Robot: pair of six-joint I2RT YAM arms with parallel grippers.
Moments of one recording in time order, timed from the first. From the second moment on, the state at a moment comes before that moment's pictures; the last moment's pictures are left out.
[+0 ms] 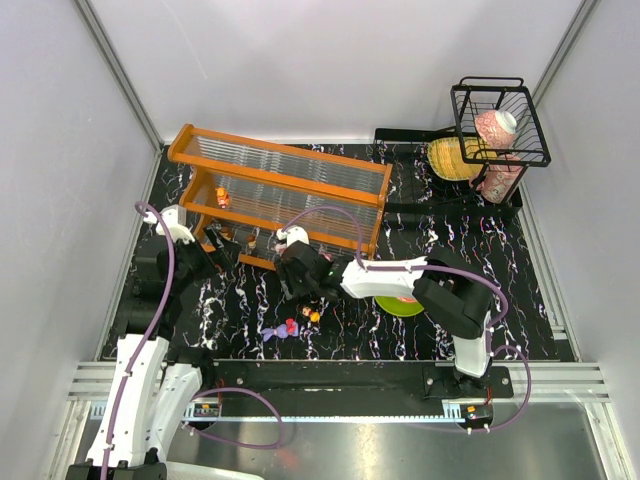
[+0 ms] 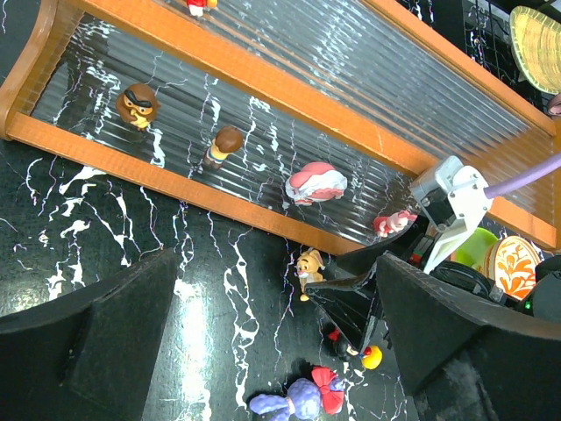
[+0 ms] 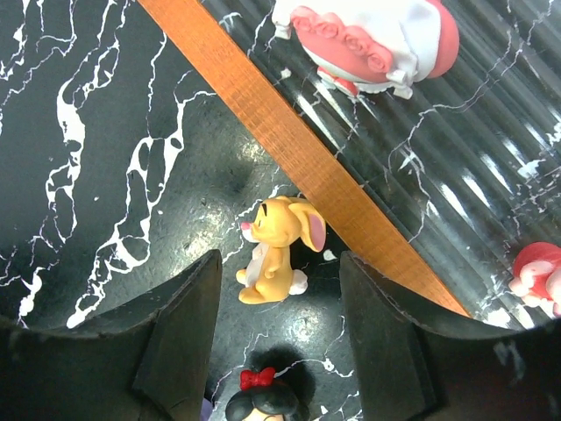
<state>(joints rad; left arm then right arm) -0.05 0.60 0.69 -0.55 0.20 -0.44 1.08 1.92 1.19 -0.06 0.22 0.48</state>
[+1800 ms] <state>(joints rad) -0.05 0.56 0.69 -0.55 0.20 -0.45 1.14 1.92 1.17 -0.05 0.31 0.35</state>
